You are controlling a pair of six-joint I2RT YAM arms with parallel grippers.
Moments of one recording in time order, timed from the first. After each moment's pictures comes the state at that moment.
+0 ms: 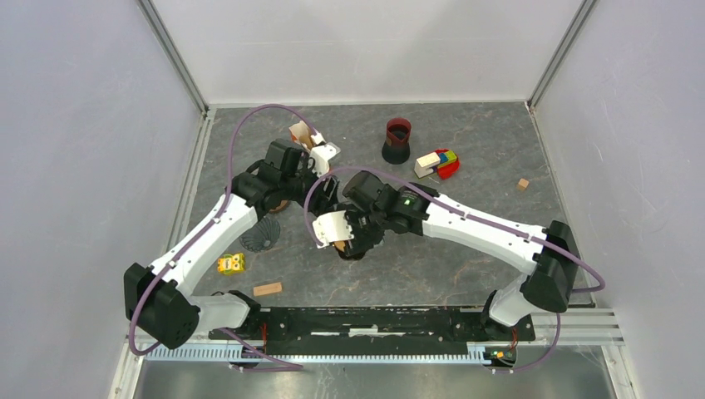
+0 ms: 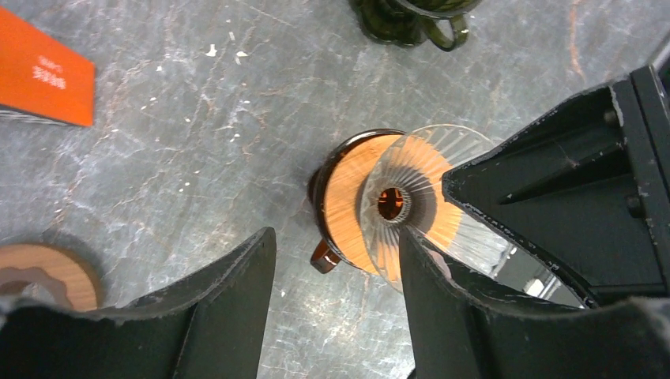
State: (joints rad) left arm -0.51 1.25 1.11 -0.62 0.37 0.10; right arm 1.06 1.57 1.38 -0.80 -0.10 -0.87
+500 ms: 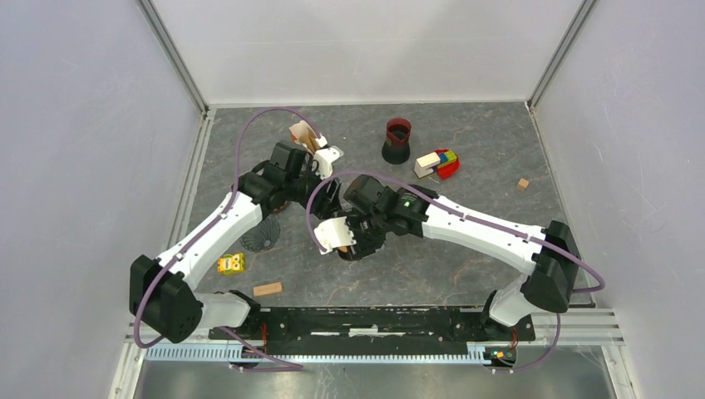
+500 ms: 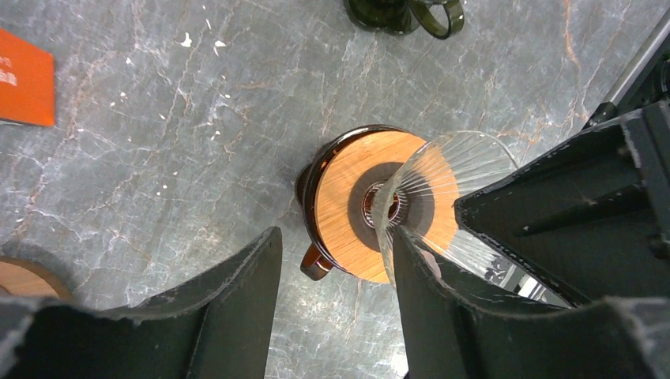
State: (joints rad) left arm -0.51 1.28 1.09 -0.60 0.42 0.10; right arm 1.05 1.55 1.36 -0.81 -0.19 -0.90
